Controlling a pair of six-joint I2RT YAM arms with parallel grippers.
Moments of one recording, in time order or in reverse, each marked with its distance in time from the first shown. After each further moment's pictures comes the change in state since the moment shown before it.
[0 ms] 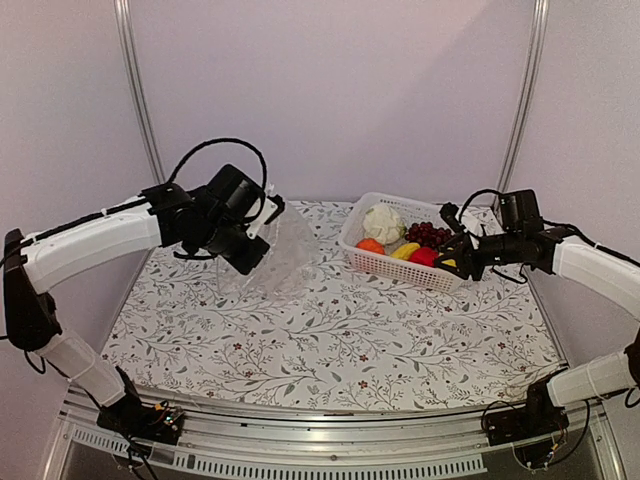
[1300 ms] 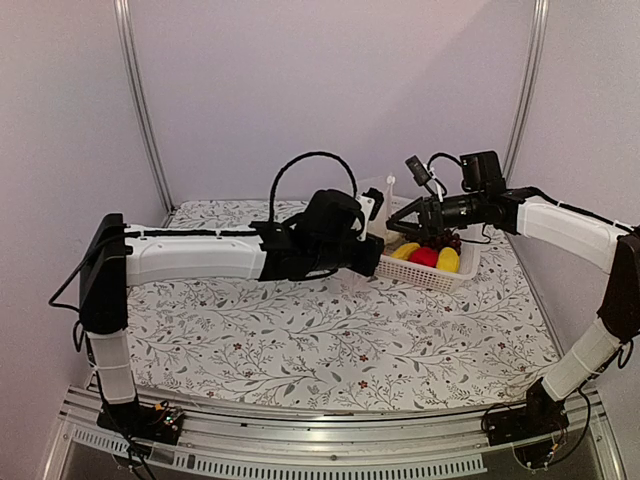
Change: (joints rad) left arm -0.256 0.468 0.183 0.719 0.115 -0.323; right arm 0.132 0.305 0.356 0.091 -0.400 0.498
